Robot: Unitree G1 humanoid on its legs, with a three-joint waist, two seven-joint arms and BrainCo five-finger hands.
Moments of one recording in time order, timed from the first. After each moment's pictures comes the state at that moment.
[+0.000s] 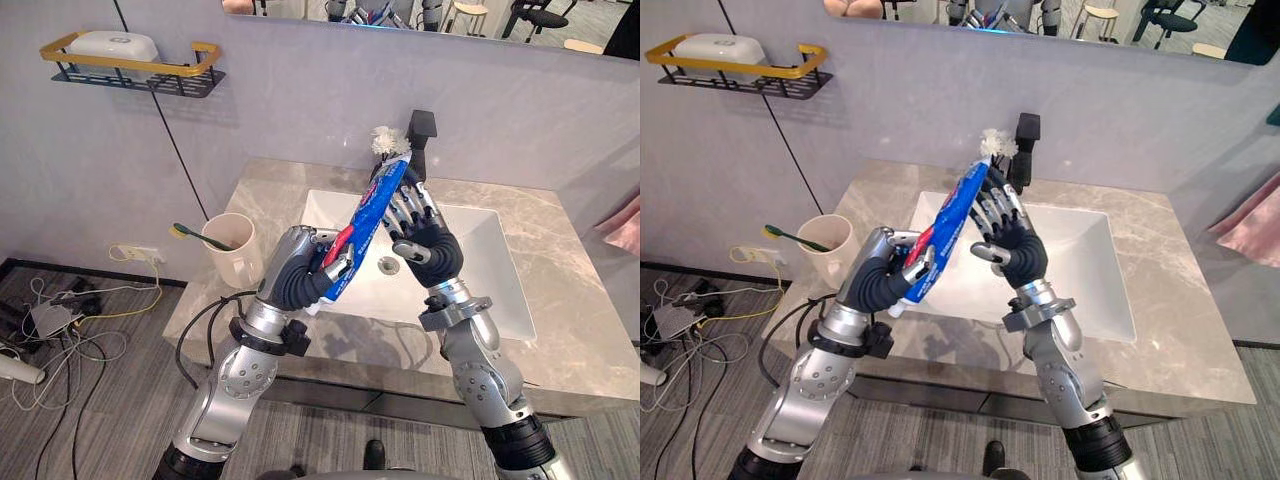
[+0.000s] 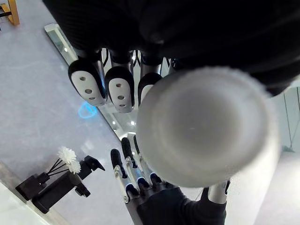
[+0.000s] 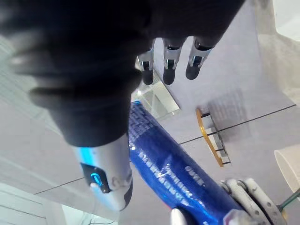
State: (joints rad) left arm -0.01 0.25 -0.32 -0.47 0.49 -0.17 0.09; right arm -0.15 -0.21 0.26 -0.21 0.84 -0.10 0.16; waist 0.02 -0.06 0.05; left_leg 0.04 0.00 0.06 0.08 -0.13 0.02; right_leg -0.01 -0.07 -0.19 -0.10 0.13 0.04
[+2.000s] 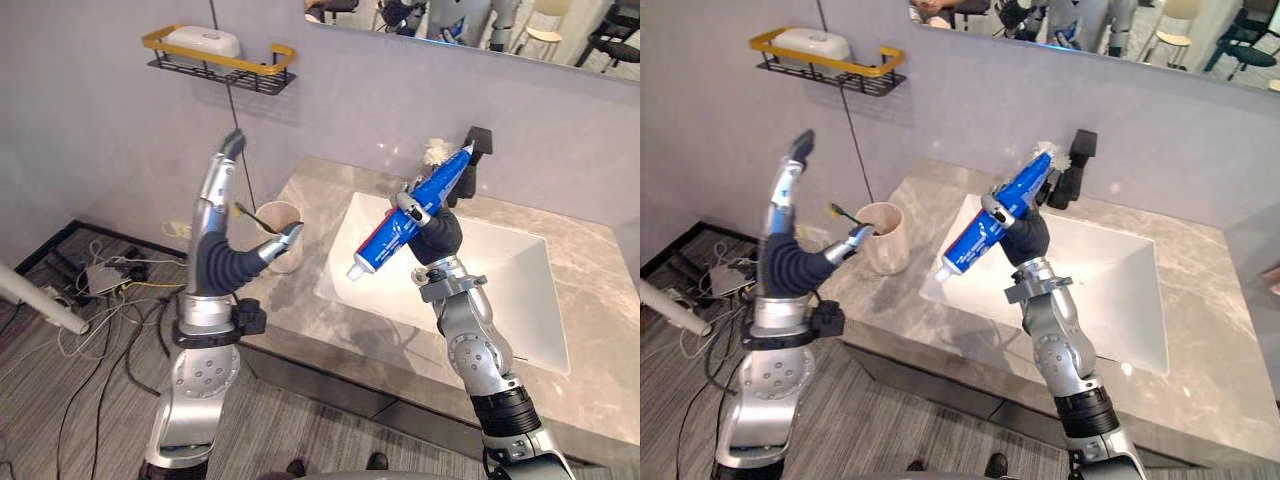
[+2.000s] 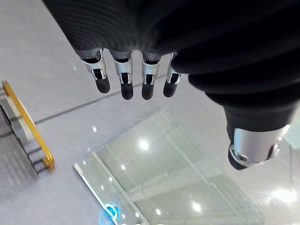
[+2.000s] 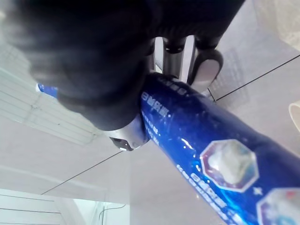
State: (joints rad) left arm 0.11 0.19 0.09 -0.64 0.44 -0.17 0.27; right arm -0.26 -0.18 0.09 -0.15 0.85 -0.07 0.15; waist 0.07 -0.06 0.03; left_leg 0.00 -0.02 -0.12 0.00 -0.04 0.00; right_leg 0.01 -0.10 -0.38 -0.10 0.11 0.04
